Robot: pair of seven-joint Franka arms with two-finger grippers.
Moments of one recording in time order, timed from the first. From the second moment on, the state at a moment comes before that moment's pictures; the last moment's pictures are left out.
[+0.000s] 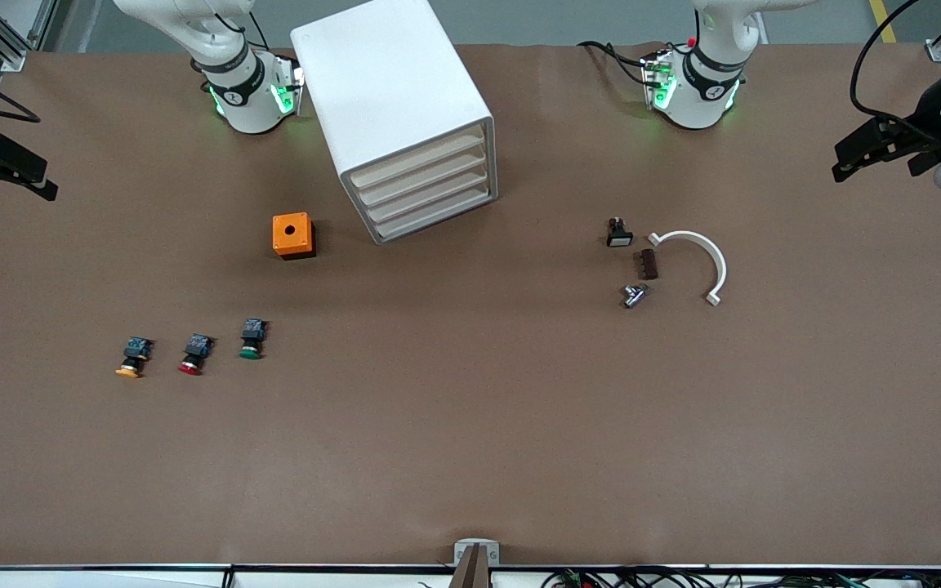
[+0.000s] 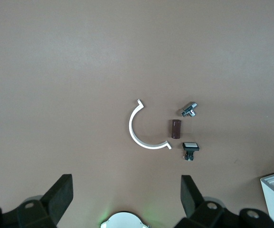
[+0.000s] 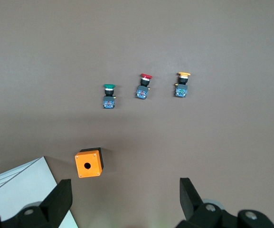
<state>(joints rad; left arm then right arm) 0.06 -0.06 -0.14 -1.58 0.00 1.44 -0.13 0.03 -0.06 -0.09 -1.57 0.03 1.49 -0.07</state>
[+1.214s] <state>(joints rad) -0.26 0.49 -0.32 -1.53 -0.05 1.70 -1.35 0.02 -0.02 -0.10 -1.57 -0.03 1.51 -0.07</state>
